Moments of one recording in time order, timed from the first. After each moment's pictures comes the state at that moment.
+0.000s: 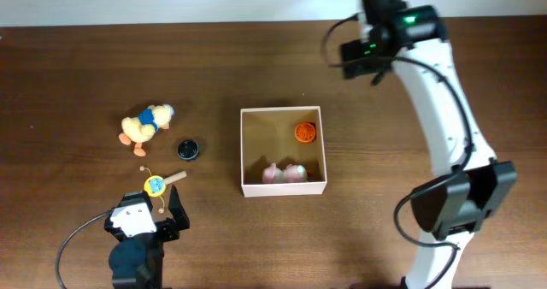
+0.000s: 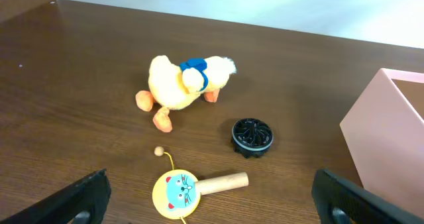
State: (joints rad) left arm 0.04 0.01 0.13 -0.42 -0.10 -0.12; right arm 0.18 2.06 2.17 -1.27 0.21 0.08
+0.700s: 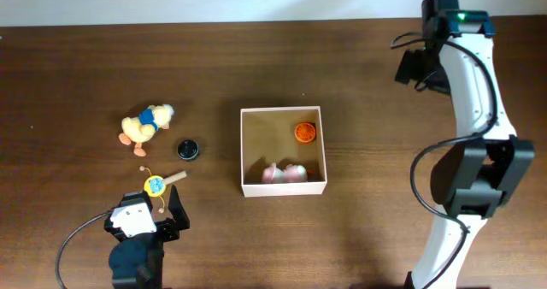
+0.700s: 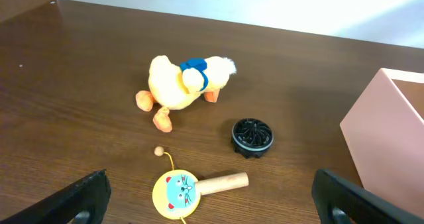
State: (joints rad) left arm 0.04 0.01 0.13 -0.42 -0.10 -0.12; right arm -0.07 2.19 2.13 -1.36 0.26 0.39
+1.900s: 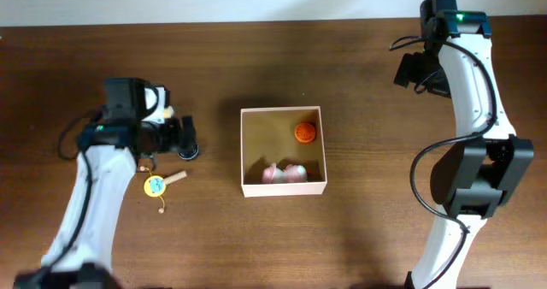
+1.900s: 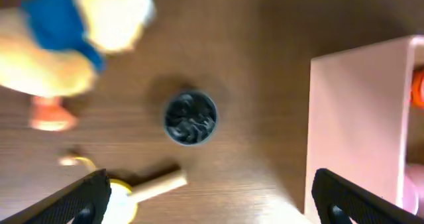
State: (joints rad) left arm 0.04 1.52 1.16 -0.80 0.17 -0.07; right arm -0.07 2.19 2.13 -1.37 0.26 0.39
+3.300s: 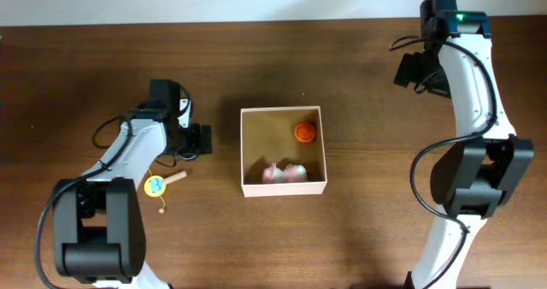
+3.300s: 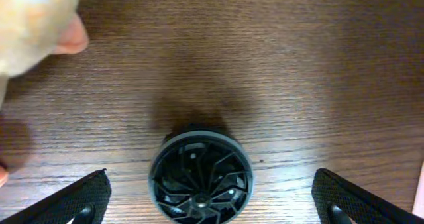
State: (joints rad) left arm -0.05 1.83 1.16 -0.65 0.02 -0.06; right arm -0.07 2.19 2.13 -1.37 0.26 0.39
